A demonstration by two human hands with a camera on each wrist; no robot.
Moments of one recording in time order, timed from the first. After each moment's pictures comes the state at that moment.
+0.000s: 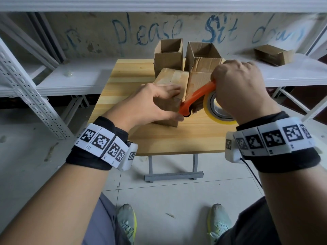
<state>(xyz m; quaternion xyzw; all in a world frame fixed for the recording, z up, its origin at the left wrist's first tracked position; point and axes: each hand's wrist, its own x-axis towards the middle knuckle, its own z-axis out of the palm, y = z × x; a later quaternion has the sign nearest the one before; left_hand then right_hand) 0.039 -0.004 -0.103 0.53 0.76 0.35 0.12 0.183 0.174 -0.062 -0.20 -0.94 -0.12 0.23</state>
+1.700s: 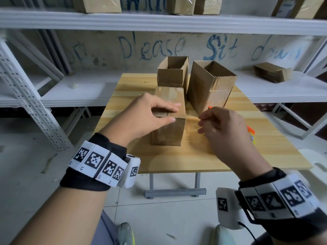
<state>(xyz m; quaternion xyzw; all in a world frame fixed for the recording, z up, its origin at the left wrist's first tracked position) 0.028 -0.015 -0.096 0.49 0.77 0.40 0.08 0.193 0.134 -0.113 -0.22 -0.86 0.32 0.32</state>
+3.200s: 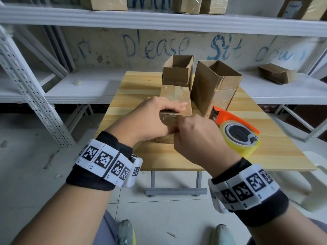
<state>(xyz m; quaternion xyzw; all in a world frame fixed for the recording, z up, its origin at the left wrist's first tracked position) 0.034 -0.017 -0.101 0.50 0.76 0.40 0.08 0.158 0.089 -0.116 -0.08 -0.97 0.02 0.22</state>
